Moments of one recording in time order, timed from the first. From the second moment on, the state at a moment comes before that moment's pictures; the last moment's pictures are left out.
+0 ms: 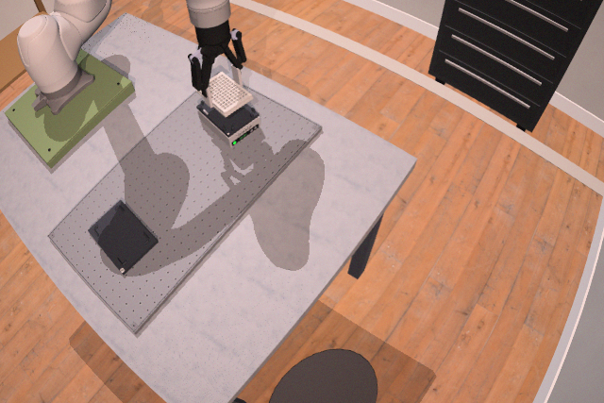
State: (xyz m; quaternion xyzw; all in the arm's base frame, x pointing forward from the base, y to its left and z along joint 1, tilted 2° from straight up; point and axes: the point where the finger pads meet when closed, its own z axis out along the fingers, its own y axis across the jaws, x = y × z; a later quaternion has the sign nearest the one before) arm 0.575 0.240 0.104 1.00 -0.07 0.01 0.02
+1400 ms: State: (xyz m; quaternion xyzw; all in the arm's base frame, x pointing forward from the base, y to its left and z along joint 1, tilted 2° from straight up) arm 0.578 0.191 0.109 1.00 -0.02 0.00 0.02
